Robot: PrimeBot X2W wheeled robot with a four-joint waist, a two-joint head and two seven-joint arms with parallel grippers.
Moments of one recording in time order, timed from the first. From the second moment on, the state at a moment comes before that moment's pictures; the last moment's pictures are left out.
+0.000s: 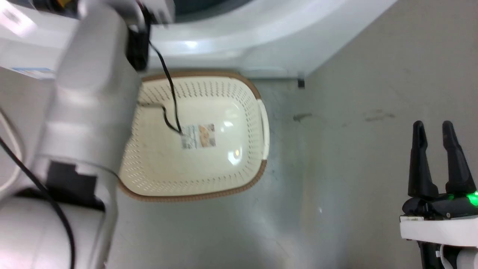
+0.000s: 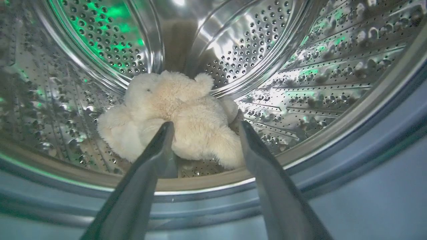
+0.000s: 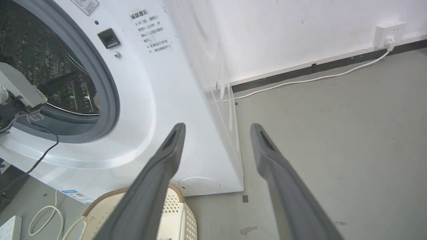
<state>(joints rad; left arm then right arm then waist) -1.33 0.12 -0.26 1.02 -0.28 0.05 -0.26 -0.07 -0.05 -0.05 -0.22 0.40 0.13 -0.23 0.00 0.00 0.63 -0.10</state>
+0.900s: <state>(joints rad) -0.62 0.09 -0.16 0.69 -0.33 0.04 -0.26 0.02 -0.05 -0.03 -0.09 0.40 0.13 -0.21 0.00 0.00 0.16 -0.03</state>
